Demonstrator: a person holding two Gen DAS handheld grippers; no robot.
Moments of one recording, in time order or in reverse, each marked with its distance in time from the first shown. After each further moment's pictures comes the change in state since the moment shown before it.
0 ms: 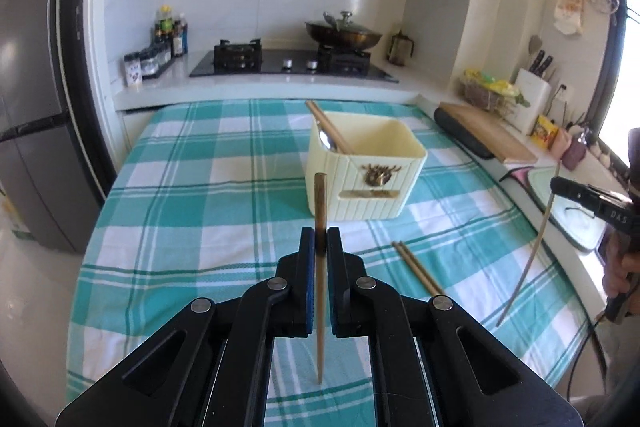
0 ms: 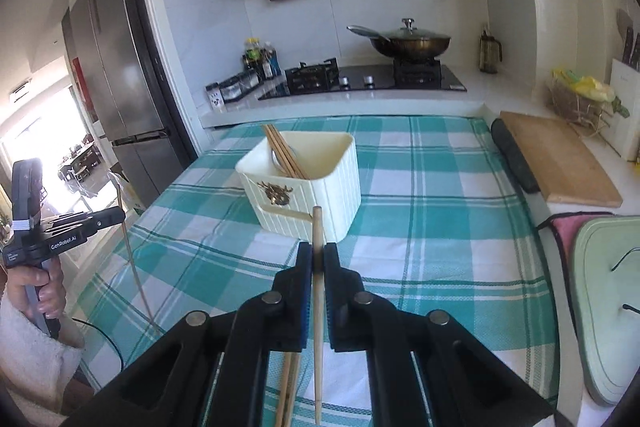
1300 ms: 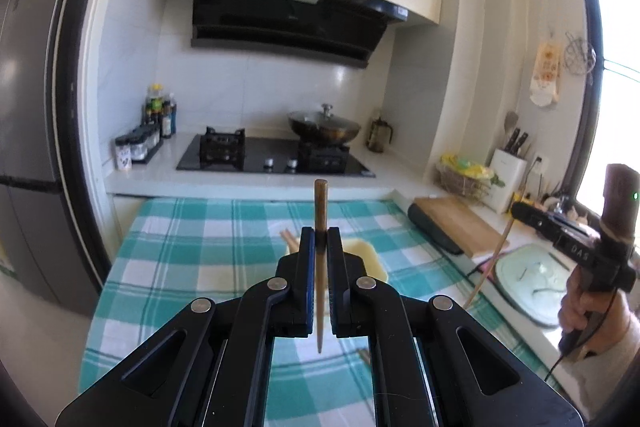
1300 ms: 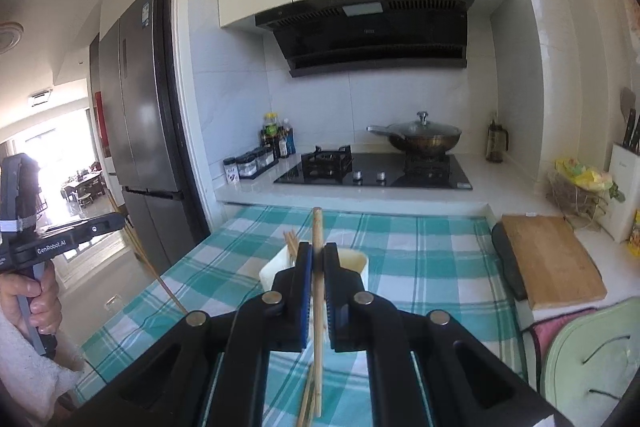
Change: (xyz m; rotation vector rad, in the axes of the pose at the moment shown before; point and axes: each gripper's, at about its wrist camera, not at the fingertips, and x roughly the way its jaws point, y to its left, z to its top) left arm -0.050 -0.017 0.100 -0.018 -0.294 -0.061; right arm -0.041 0.033 0.084 -0.097 -0.290 -0.010
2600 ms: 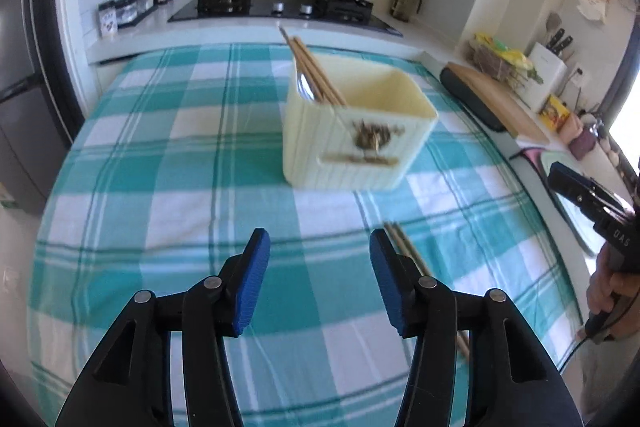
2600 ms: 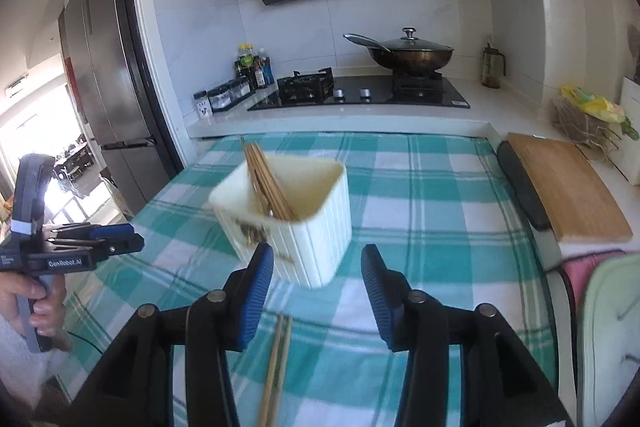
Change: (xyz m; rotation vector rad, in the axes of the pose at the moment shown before) left arm 0.092 -0.004 -0.158 -0.055 0.506 0.048; right arm 0.068 -0.038 -0.097 0.069 0.284 -0.039
